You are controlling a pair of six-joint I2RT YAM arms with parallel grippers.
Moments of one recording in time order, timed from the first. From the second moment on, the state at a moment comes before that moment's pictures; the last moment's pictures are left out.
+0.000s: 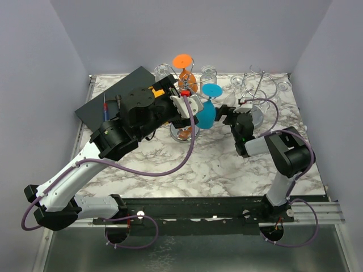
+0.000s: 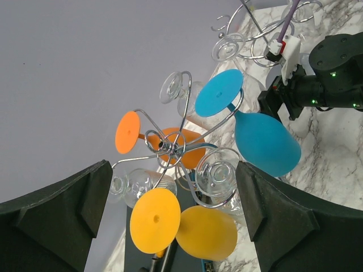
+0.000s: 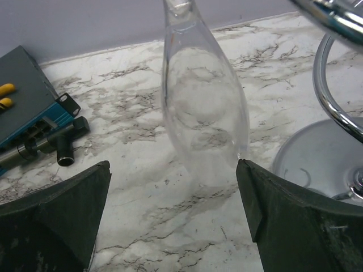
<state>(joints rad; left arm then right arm) -0.93 1.19 1.56 -0.48 -0.14 0.66 0.37 1.82 0.66 1.12 0.23 0.27</state>
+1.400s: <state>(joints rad) -0.01 1.33 1.50 -0.51 0.11 0.15 0.15 0.84 0.55 -0.11 0.31 0.46</state>
